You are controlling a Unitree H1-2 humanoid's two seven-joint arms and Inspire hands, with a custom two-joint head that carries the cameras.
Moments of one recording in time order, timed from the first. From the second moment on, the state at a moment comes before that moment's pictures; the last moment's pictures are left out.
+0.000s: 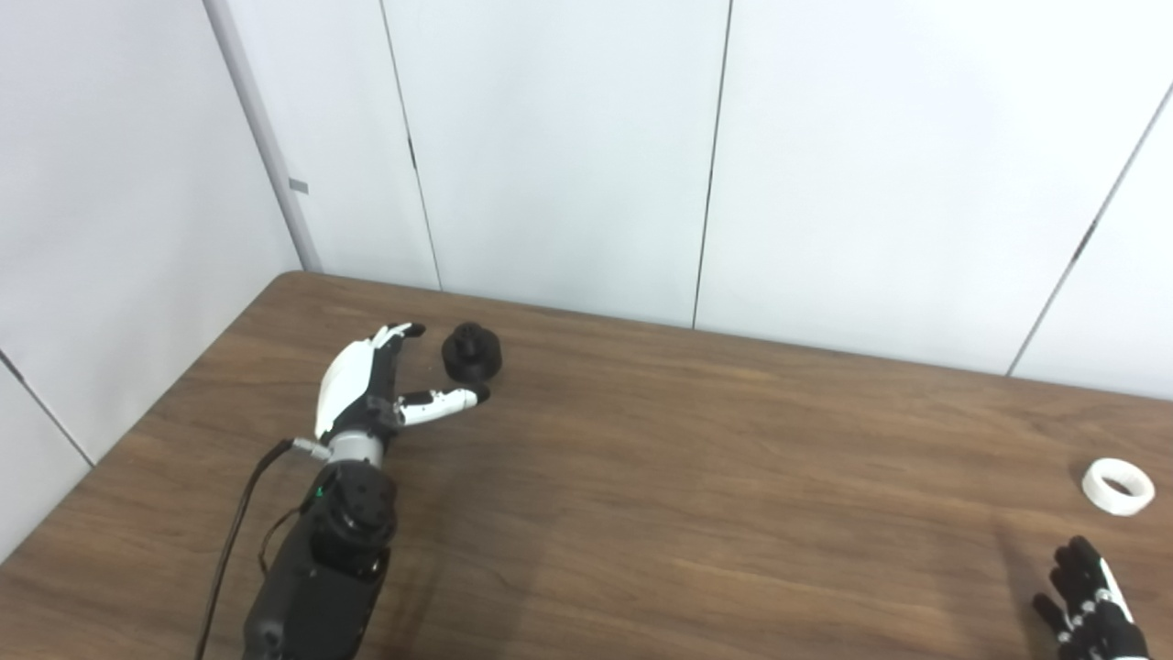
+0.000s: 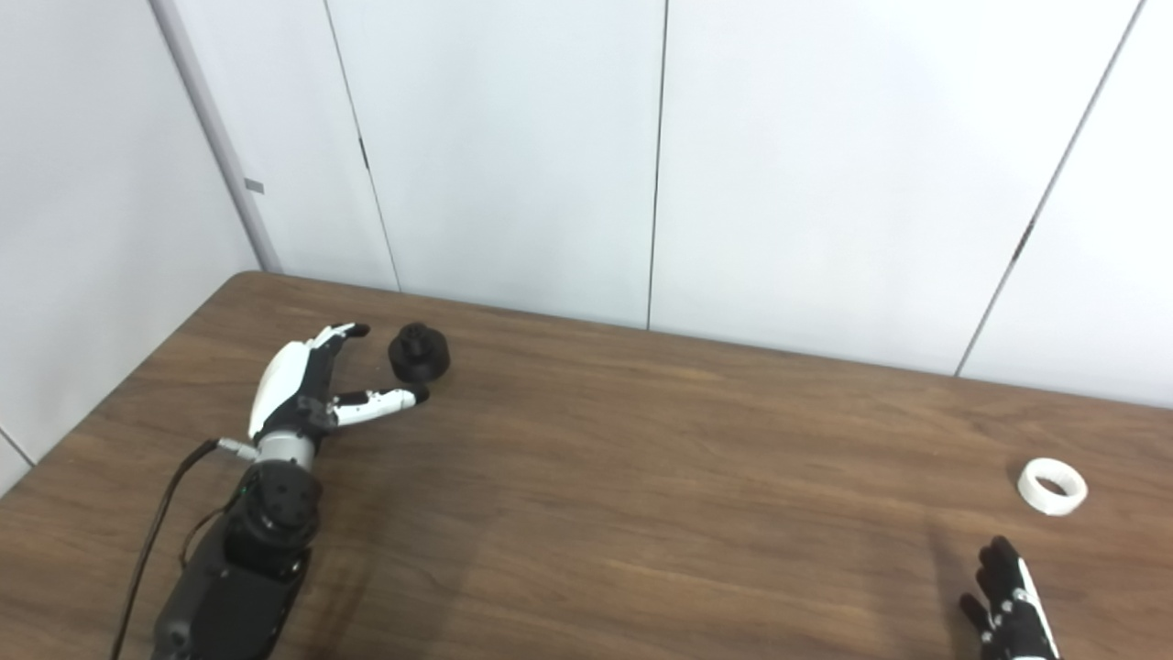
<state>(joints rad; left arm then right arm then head) -0.31 0.33 0.09 0.12 0.49 0.41 0.12 0.19 -0.19 -0.10 -0.19 0.11 -0.05 0.14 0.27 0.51</state>
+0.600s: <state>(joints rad) -0.46 0.42 -0.04 0.37 0.52 0.41 0.10 0.20 -0.19 -0.09 -0.20 0.07 -0.06 0.13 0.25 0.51</state>
